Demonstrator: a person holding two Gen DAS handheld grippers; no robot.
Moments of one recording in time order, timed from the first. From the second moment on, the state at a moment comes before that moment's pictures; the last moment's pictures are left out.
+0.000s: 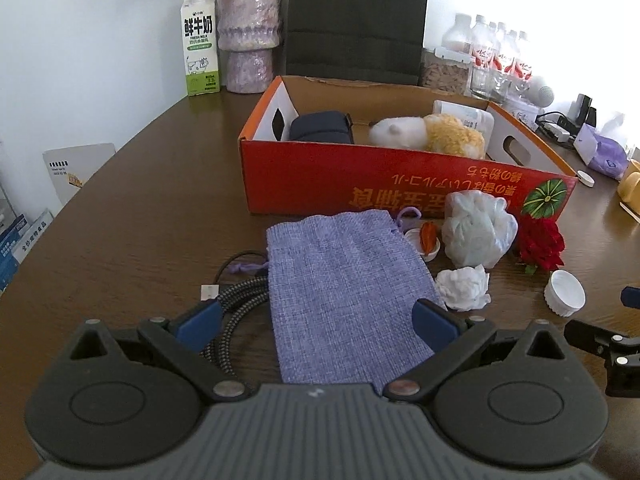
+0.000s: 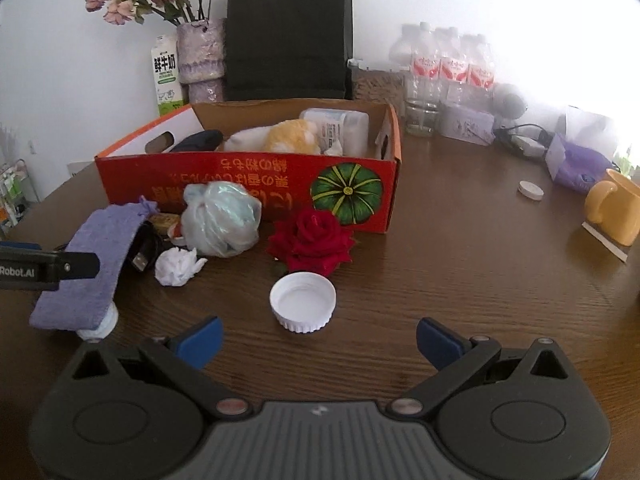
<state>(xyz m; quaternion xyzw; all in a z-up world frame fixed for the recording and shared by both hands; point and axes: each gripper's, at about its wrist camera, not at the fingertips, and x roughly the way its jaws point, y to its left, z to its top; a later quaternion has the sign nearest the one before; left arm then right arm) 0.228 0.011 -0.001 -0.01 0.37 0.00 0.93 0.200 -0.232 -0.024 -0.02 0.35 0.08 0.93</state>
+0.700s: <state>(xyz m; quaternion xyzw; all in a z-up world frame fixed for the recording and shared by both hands) 0.241 0.012 -0.009 -0.01 0.38 0.00 0.92 0.233 -0.219 -0.036 -0.03 0.36 0.09 0.93</state>
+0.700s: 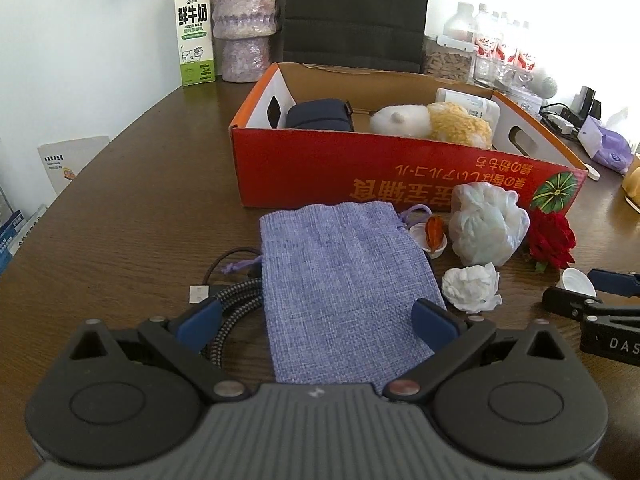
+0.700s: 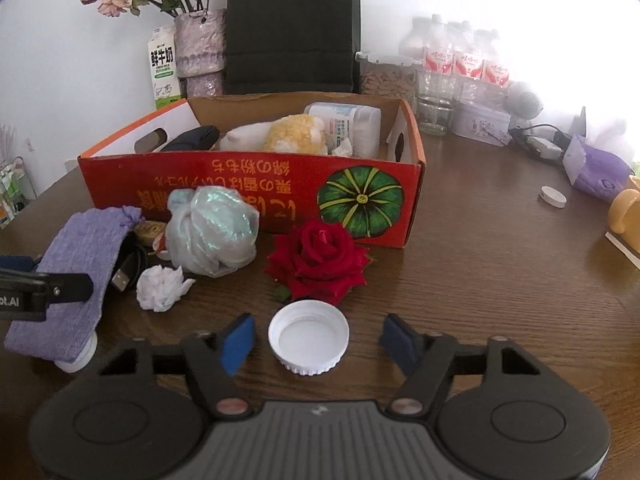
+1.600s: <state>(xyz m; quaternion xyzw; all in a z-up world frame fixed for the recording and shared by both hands) 0.220 0.002 -0.005 0.05 0.35 0.02 0.94 0.217 -0.215 -0.032 -0.03 0.35 0.10 0.93</state>
